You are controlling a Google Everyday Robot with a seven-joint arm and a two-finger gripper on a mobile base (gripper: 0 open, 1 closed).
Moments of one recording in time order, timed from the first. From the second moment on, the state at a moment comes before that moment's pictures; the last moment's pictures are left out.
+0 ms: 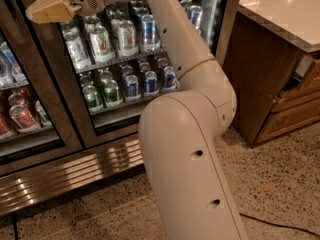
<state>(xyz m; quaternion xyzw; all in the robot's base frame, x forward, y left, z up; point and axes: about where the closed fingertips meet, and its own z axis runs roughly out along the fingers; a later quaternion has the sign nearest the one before) 0.641 0.257 1.026 -0.68 0.40 0.46 0.39</state>
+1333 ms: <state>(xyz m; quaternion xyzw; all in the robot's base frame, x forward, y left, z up) 0.640 0.257 1.026 -0.68 0.40 0.46 0.39</state>
